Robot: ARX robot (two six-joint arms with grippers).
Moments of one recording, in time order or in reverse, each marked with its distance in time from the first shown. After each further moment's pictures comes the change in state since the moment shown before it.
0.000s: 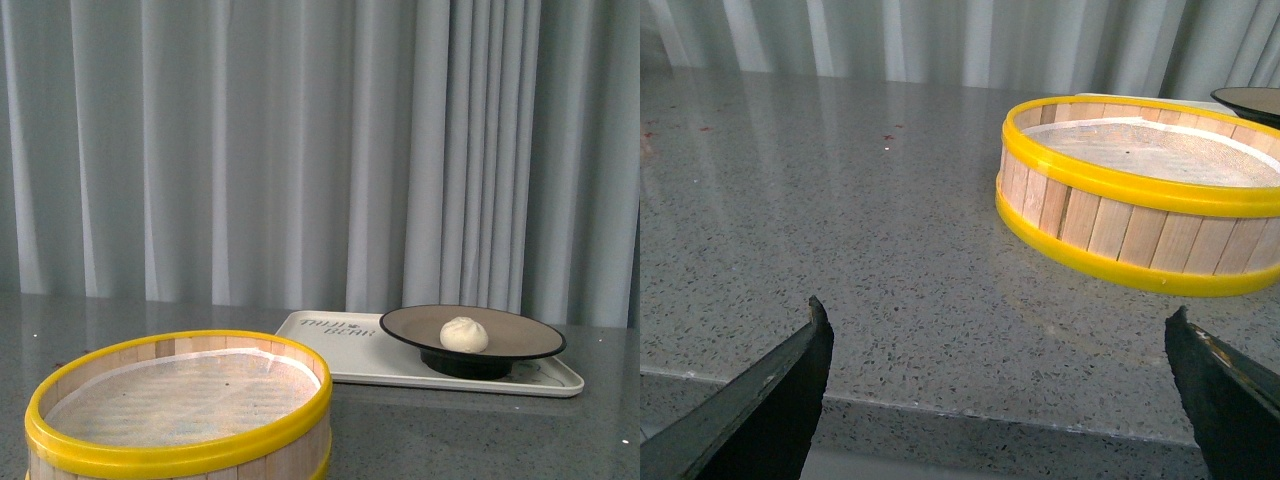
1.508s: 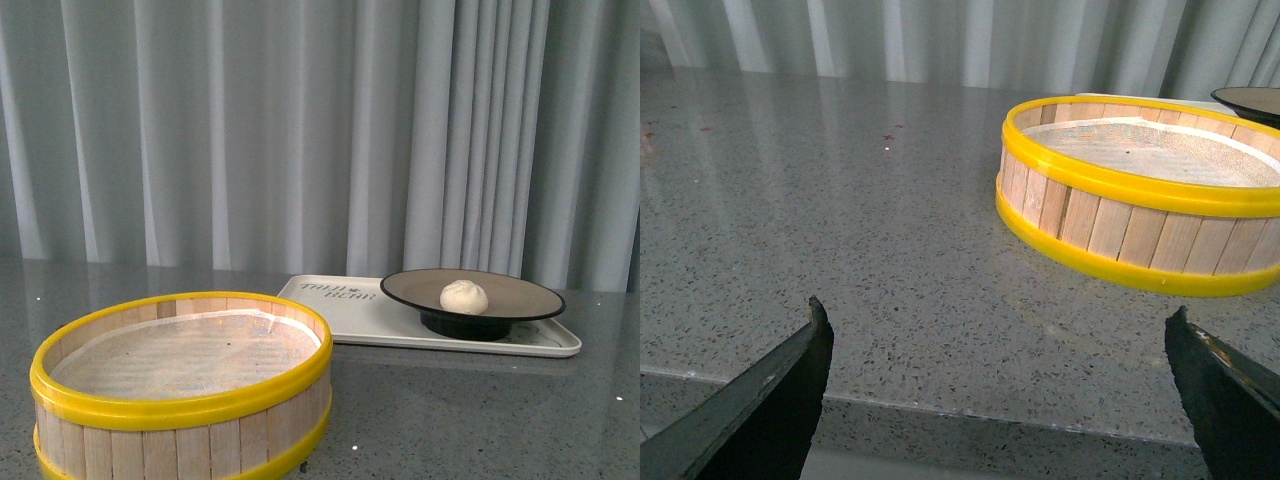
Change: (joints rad) left arm 0.000 0.000 0.000 0.000 0.000 0.000; right arm 0.000 -0.765 -0.221 -0.524 -0.001 0.002
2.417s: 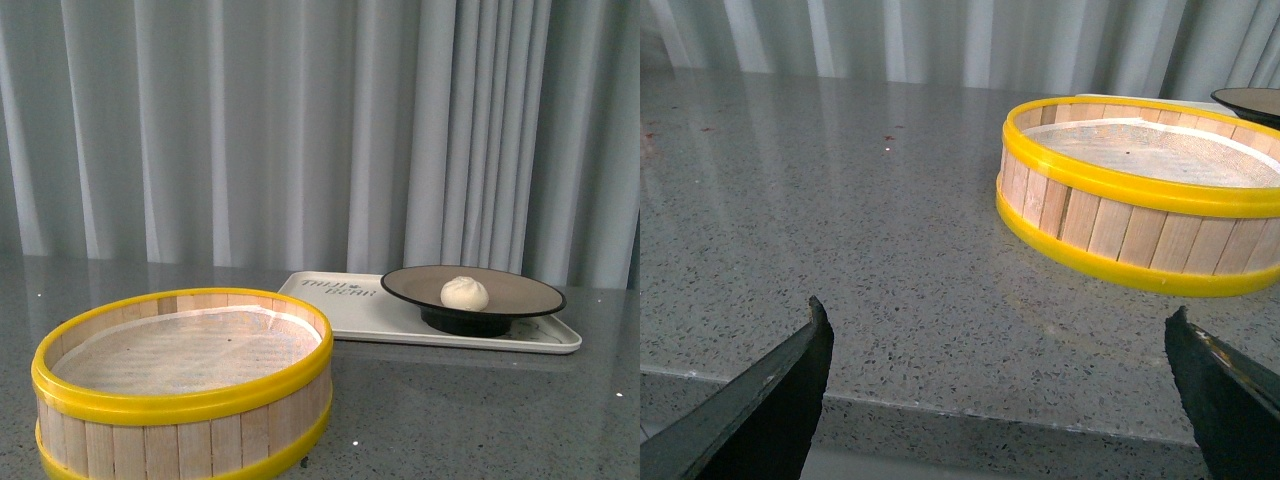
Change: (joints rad) left arm 0.000 0.000 0.000 0.000 0.000 0.000; right arm 0.000 -0.251 0.000 -0.257 -0.003 0.000
